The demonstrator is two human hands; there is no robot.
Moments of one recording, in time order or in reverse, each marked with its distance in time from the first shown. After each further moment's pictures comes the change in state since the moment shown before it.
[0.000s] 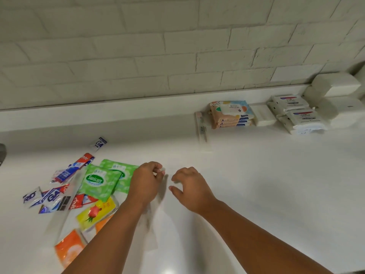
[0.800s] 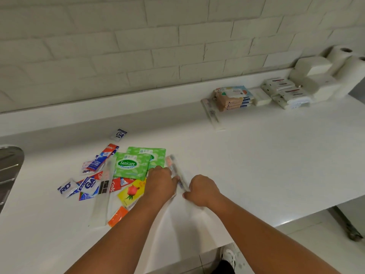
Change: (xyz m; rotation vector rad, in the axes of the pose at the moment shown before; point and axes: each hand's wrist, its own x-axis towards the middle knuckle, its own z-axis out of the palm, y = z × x) left_hand -0.047 -0.089 -0.041 0.472 -0.186 0.206; right_hand -0.038 -0.112 0.071 -0.088 -0.284 0.604
